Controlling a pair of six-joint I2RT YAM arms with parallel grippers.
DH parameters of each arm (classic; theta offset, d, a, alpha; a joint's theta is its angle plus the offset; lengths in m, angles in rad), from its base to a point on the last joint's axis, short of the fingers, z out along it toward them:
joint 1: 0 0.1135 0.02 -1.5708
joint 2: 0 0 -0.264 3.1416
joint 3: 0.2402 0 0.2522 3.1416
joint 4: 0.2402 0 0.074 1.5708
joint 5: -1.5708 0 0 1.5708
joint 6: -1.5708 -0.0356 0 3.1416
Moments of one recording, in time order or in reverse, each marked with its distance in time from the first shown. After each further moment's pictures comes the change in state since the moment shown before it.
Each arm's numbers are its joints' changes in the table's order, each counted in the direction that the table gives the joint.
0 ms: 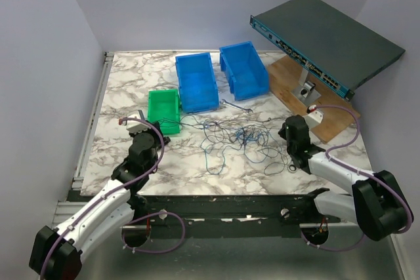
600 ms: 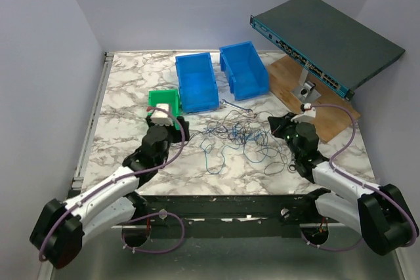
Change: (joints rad) left arm -0.058 0.166 0.048 -0.080 -0.206 -0.160; right arm 0.000 -0.116 -0.113 -0.326 0.396 0.161
